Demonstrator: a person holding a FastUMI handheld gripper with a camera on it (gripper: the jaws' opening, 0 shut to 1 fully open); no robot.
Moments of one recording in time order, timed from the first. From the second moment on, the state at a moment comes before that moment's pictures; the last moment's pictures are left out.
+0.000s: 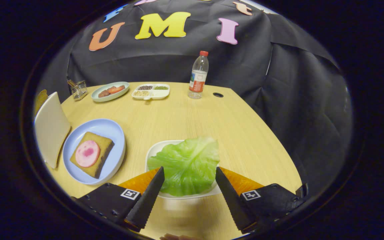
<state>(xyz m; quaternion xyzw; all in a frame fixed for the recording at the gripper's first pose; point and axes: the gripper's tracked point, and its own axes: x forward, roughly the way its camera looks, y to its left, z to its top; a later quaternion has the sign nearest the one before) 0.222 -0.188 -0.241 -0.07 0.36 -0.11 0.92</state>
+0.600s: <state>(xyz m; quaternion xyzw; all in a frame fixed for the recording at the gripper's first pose) 0.225 -0.192 -0.270 0.00 0.41 -0.04 0.91</state>
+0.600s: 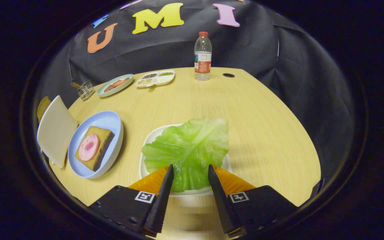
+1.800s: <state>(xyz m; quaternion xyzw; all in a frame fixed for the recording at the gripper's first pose) 0.211 -0.070 -0.168 -0.05 0.30 0.04 0.95</state>
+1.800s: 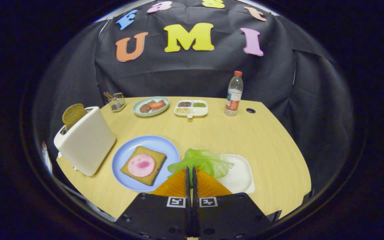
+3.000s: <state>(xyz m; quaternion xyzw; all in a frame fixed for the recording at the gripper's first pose) 0.213 0.038 -0.251 -0.05 0.34 0.14 0.93</state>
